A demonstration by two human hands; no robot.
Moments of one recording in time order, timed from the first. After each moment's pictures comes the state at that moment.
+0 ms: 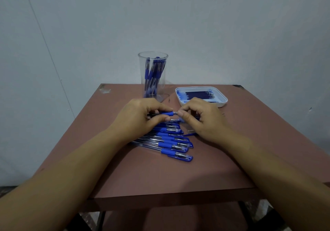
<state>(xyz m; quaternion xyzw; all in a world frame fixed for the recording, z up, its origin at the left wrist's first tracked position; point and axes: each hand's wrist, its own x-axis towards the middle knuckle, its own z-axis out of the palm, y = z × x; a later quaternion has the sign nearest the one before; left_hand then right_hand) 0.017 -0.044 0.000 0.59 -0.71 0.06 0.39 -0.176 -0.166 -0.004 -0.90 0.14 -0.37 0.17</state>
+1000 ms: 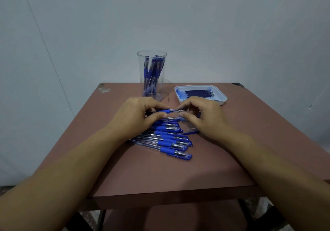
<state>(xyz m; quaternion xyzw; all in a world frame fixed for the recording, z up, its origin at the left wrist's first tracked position) 0.020 -0.047 -0.003 0.61 -0.69 0.05 0.39 -0.179 -0.163 0.002 -0.90 0.15 -0.36 0.19</state>
